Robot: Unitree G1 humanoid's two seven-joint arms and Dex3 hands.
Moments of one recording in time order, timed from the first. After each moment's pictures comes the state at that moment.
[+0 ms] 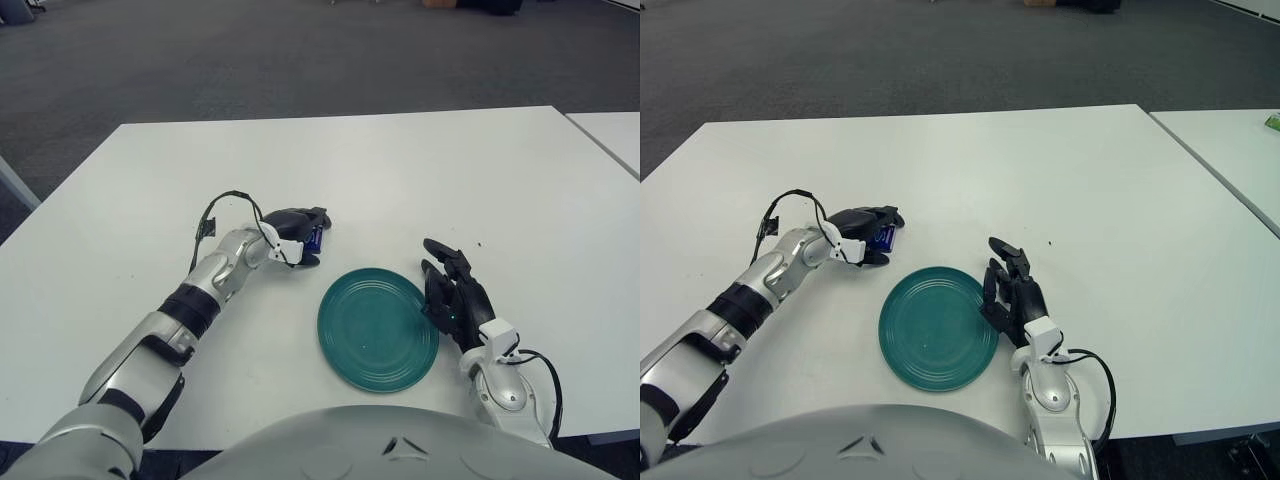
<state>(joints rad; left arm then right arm) -0.45 0.41 -0.55 0.45 0.70 -0.20 -0.31 0.55 0.01 0.12 -0.49 -0.11 0.13 0.01</state>
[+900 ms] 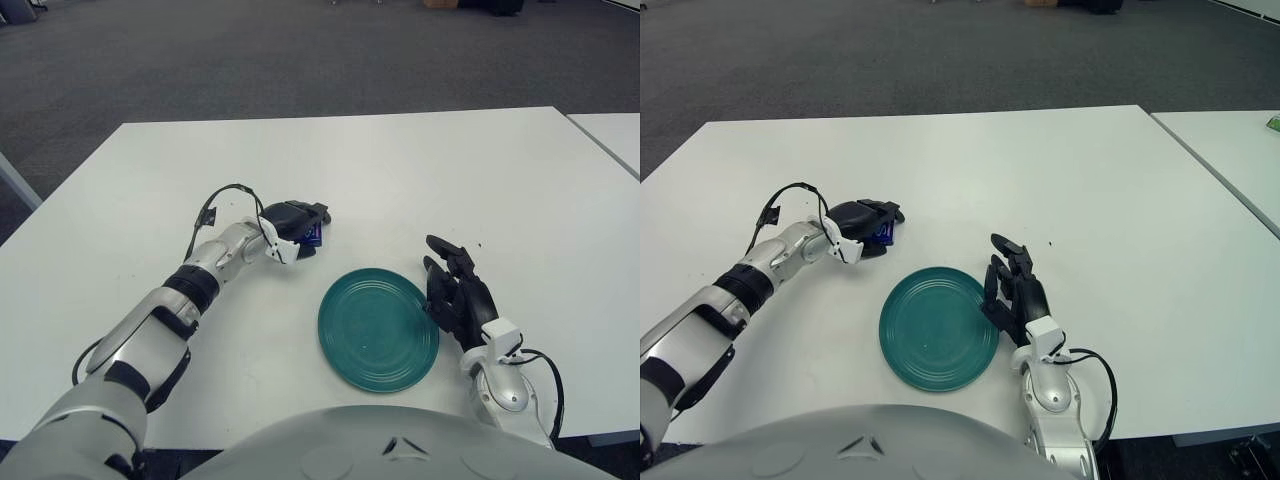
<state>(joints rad) -0.59 0.41 -0.67 0.78 0.82 -0.32 -0.01 0.55 0.01 0.12 -0.52 -0.10 0.13 -0.01</state>
